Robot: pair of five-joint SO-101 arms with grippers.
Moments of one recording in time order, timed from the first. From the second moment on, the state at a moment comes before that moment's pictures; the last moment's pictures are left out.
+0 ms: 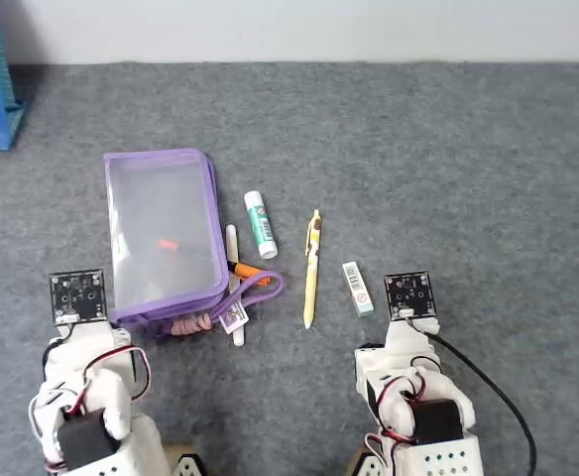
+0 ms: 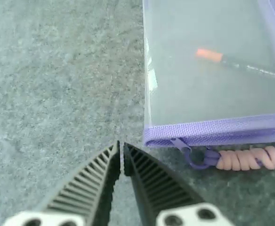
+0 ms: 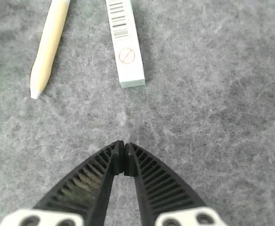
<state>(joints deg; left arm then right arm) -25.9 -103.7 86.4 76.4 -7.8 -10.5 -103.1 95.5 74.3 -3.6</state>
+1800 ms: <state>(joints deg) -31.5 -103.7 90.3 74.0 -7.7 -29.2 -31.3 48.6 51.3 24.1</state>
